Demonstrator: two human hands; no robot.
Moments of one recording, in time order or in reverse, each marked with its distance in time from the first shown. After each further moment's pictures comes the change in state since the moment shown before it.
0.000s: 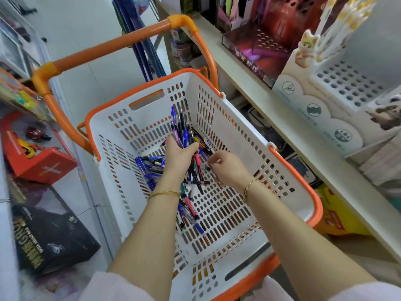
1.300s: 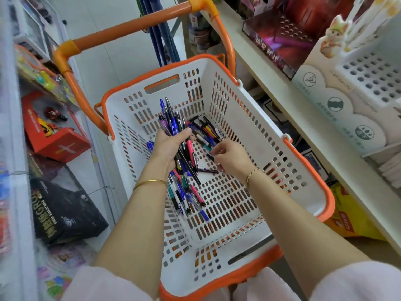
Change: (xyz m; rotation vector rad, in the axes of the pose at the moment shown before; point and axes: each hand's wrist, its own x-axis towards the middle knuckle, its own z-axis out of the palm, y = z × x) left_hand 0.008 -0.022 -0.049 -0.337 -0.043 -0.064; right_hand 0.003 -0.002 0.013 0.071 -0.015 -0.073
